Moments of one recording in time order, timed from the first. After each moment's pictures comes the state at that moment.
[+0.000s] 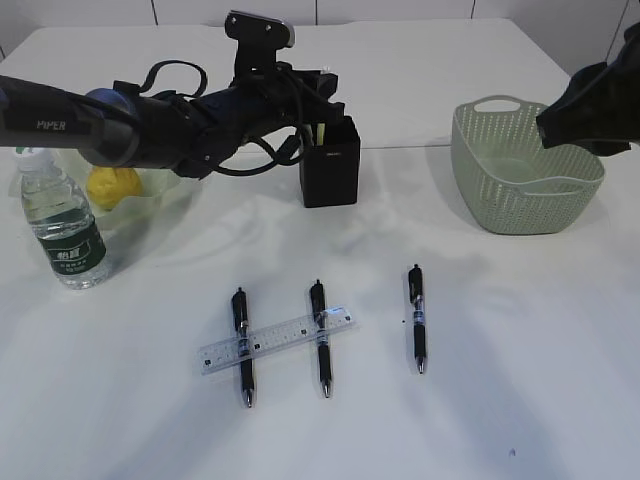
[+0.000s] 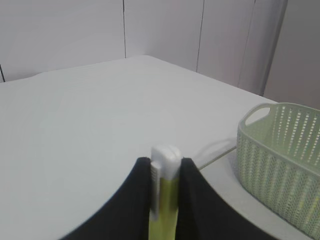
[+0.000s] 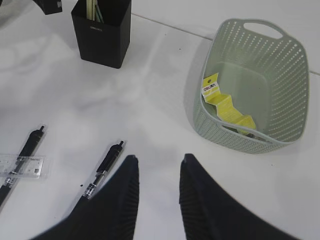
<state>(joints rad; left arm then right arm) -0.44 2.36 -1.73 0.39 -0.50 -0.40 0.29 1.24 -0.99 -0.20 0.55 0.07</state>
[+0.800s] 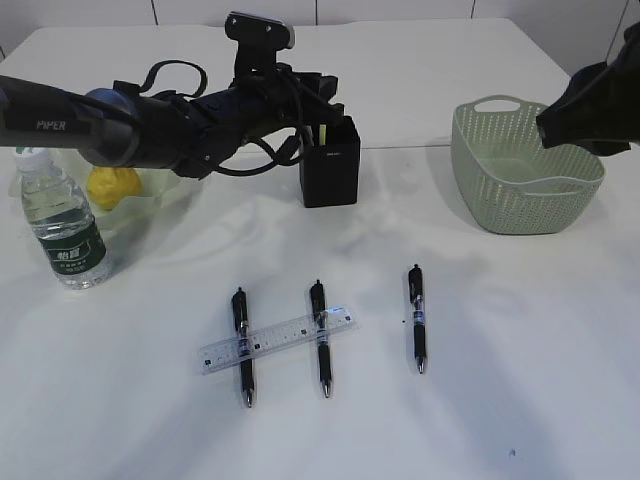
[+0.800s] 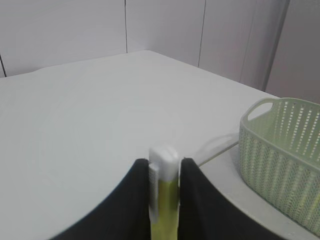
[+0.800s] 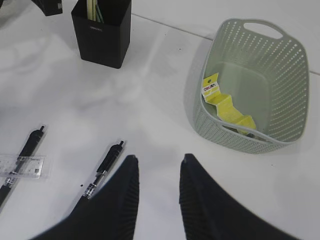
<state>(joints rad) -0.44 2.36 -1.73 0.39 -0.49 -0.40 0.29 1.24 -0.99 -0.20 0.55 0.07</state>
